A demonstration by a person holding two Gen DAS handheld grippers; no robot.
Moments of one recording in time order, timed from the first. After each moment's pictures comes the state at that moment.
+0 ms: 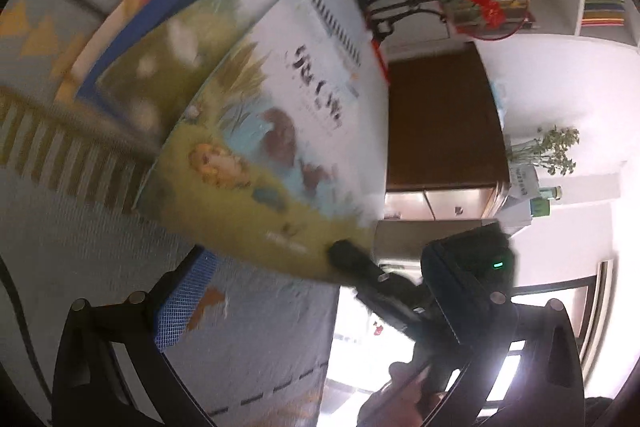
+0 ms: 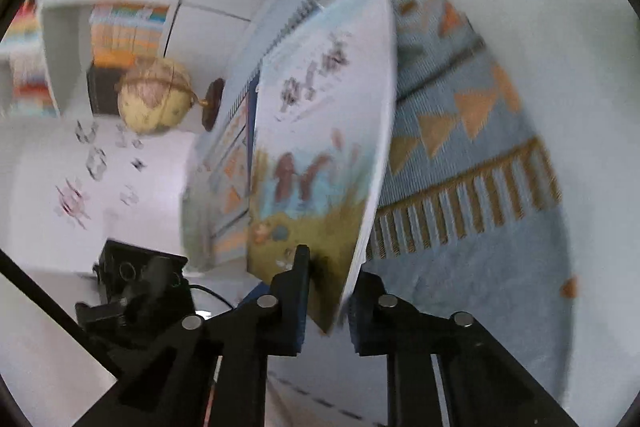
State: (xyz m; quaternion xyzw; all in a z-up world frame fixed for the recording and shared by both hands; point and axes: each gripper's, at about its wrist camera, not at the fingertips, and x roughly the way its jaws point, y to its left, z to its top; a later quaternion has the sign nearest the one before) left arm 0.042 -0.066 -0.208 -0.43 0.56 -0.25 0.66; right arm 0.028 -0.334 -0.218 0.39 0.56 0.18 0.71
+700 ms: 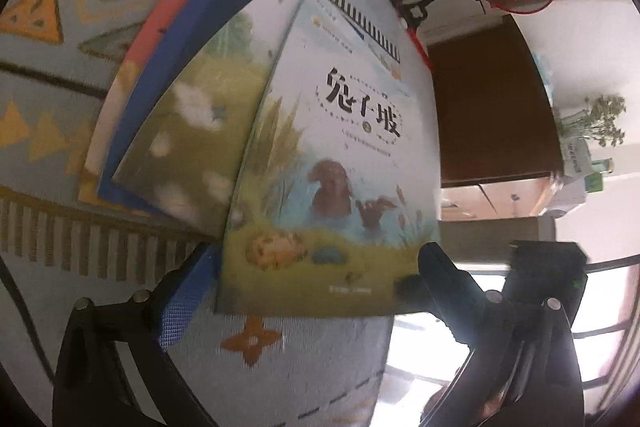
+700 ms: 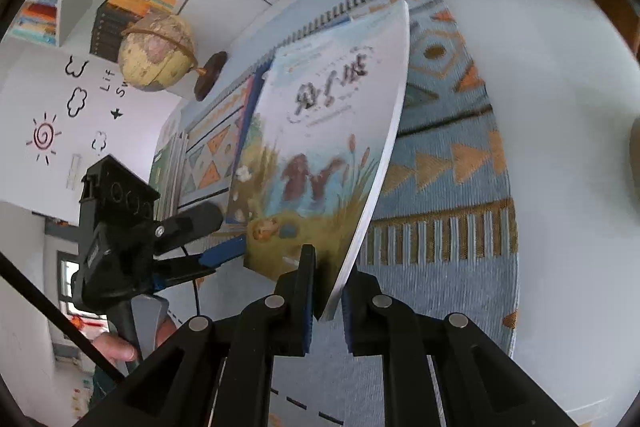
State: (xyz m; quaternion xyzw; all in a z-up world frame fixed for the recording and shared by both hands) left arm 0.079 -0.072 -0.203 -0.31 0.60 -0.21 0.71; right arm 0.035 -0.324 -0.192 0.27 0.57 0.19 0.75
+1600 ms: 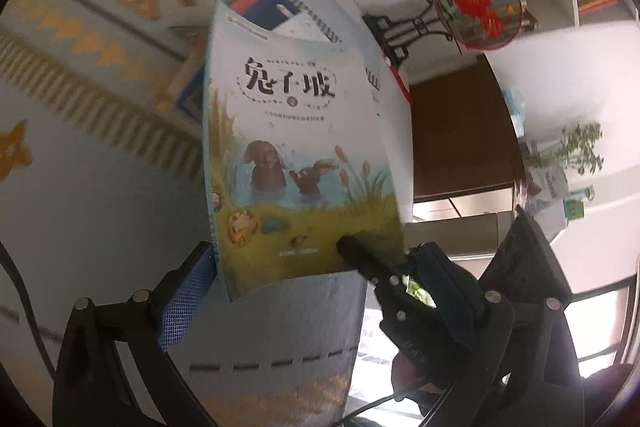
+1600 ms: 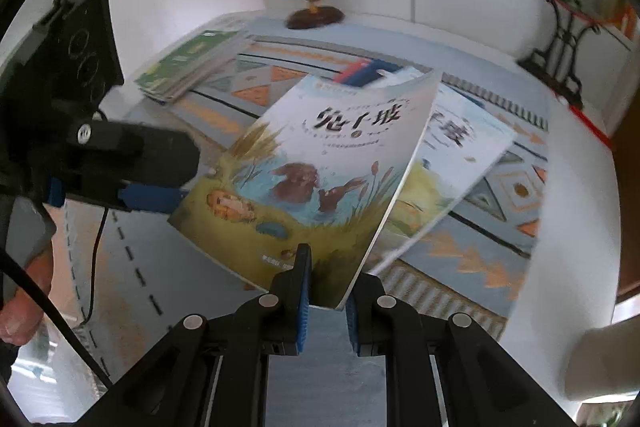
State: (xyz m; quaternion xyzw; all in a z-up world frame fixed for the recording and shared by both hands) left arm -0.014 -0.044 -0.159 -0.38 0.53 -0.16 0.74; right arm -0.001 -0.241 -0.158 -0.08 0.47 0.32 0.82
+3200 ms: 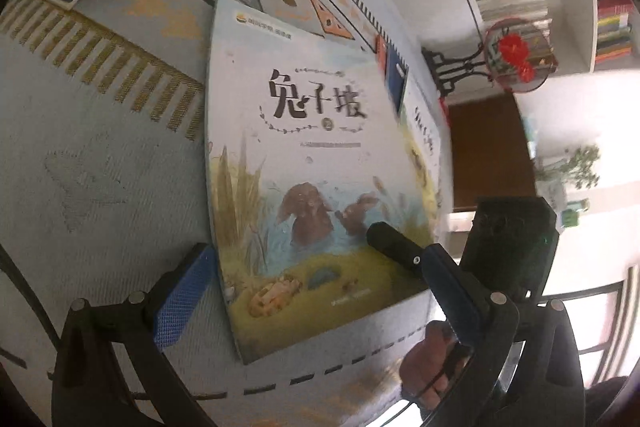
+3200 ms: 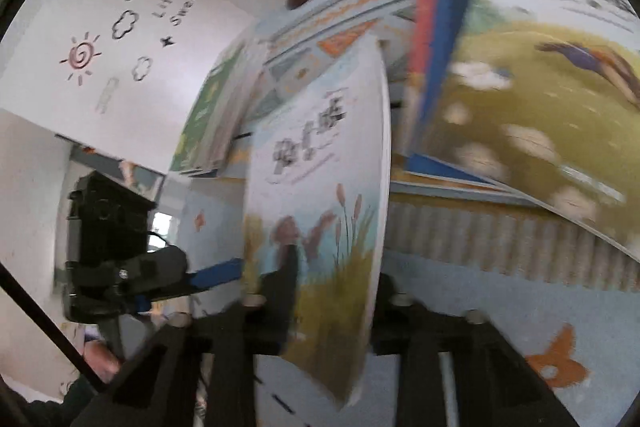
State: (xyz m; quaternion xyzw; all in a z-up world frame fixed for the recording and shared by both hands) left arm -0.004 0.131 -0.219 -0.40 0.55 -0.18 0.71; right arm 0.041 -0.111 -0.227 0.22 0.56 0.33 0.72
